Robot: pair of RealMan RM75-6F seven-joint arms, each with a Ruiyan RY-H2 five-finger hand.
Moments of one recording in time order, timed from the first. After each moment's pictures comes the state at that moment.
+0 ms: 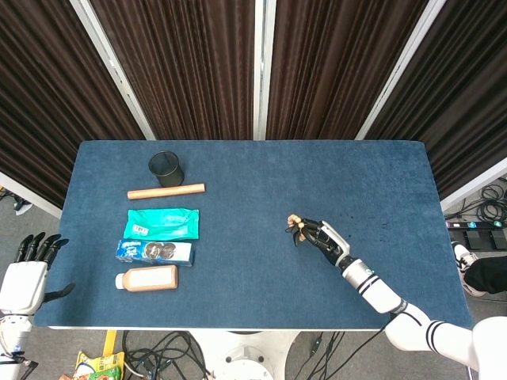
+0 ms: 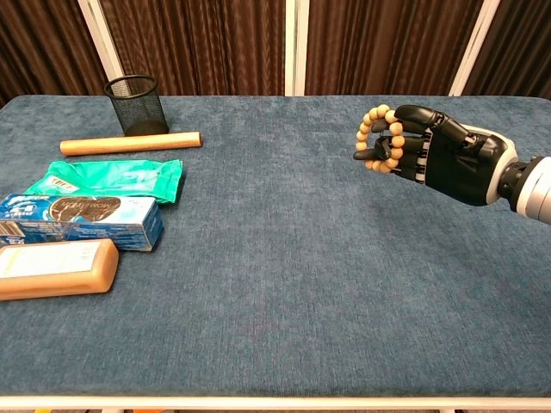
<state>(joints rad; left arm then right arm) -0.07 -1.23 -0.03 -1.49 1.48 1.46 0.04 0.67 -1.58 0.02 -1.17 -1.58 0.97 1.73</state>
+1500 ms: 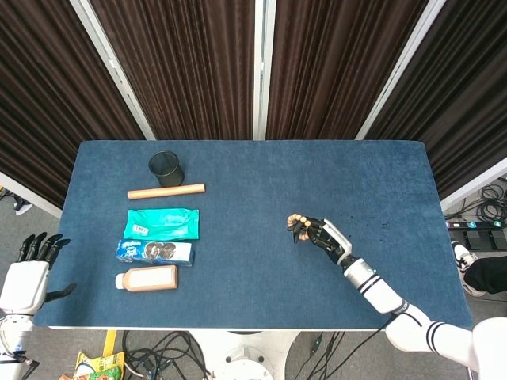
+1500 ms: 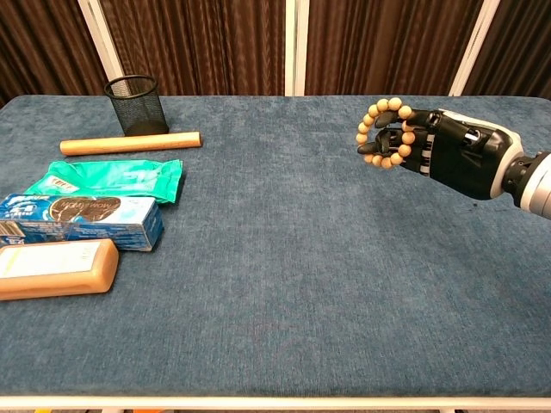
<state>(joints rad) -0.08 -1.23 -0.03 -1.50 1.48 1.46 0.05 0.67 -1.58 0.02 -1.16 -1.58 1.02 1.66</state>
